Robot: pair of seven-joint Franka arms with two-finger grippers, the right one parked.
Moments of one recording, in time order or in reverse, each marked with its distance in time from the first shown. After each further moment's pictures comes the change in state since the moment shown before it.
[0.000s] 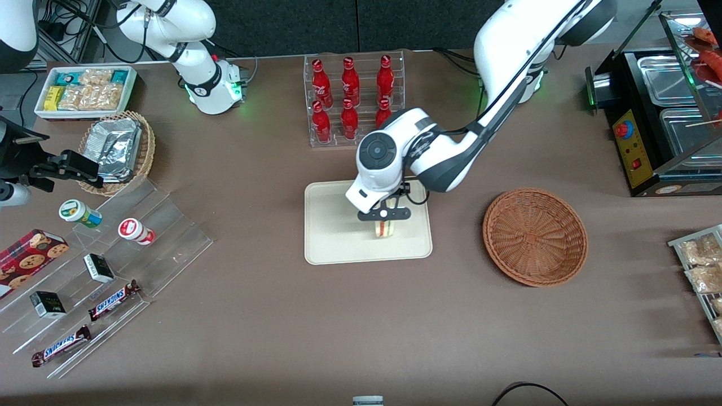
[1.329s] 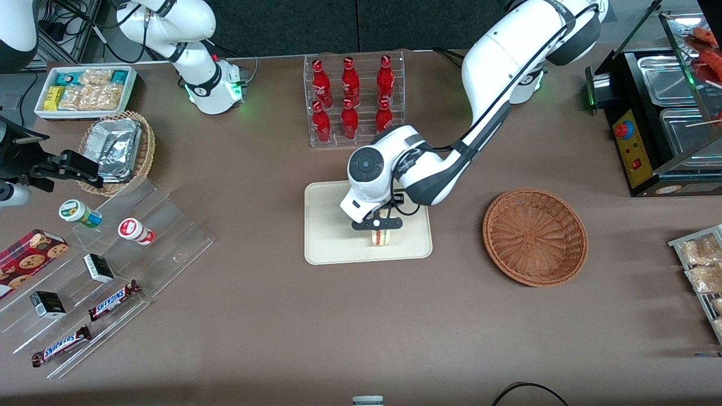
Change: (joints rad) arm -0.019 0.093 0.000 0.036 0.095 0.034 -0.046
